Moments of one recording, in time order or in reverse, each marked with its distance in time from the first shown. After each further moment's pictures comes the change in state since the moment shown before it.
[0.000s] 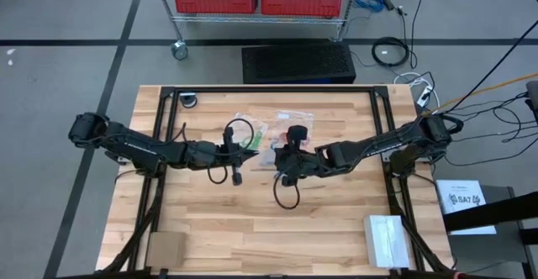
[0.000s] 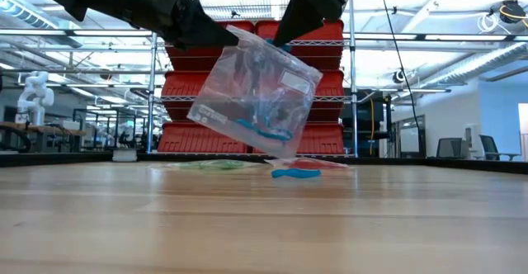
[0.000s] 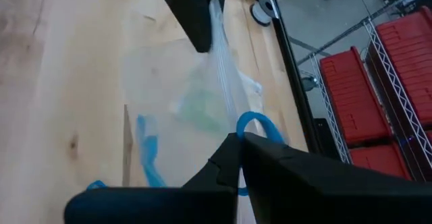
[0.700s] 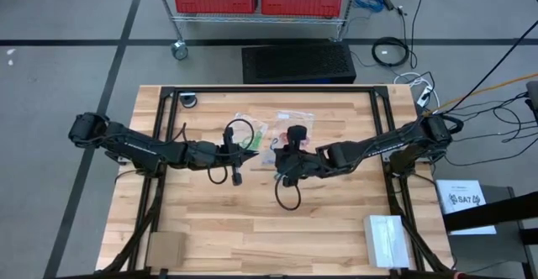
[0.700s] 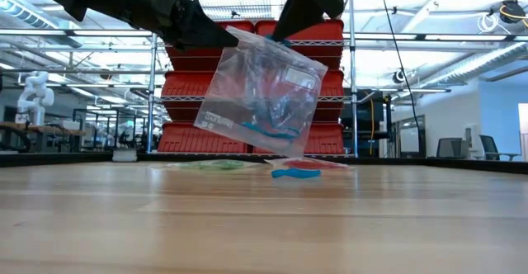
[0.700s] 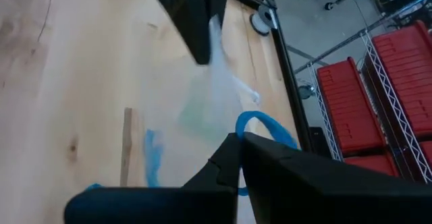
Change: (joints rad) left arm 0.000 0.000 0.000 -0.004 0.000 -0.001; right arm 0.001 -0.007 0.009 0.009 0.003 -0.042
